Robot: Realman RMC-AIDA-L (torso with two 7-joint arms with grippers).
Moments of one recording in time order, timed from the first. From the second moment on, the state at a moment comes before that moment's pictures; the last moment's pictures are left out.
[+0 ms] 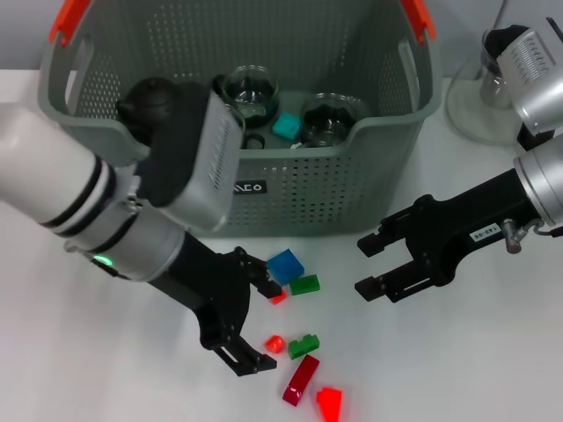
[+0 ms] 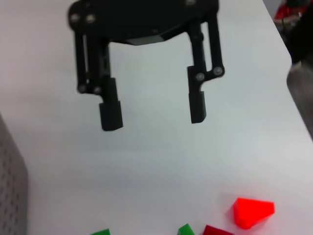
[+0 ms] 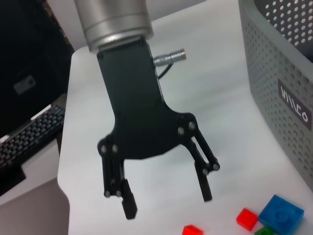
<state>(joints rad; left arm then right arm) -0.56 -2.16 1.31 1.24 2.38 1.66 -1.67 0.80 2.05 -0.98 -0.79 -2.26 -1.69 1.75</state>
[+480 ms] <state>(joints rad) -0.56 -2.17 1.52 1.36 2.52 1.57 -1.59 0.81 2.05 -0.98 -0.79 -2.25 -1.69 1.85</state>
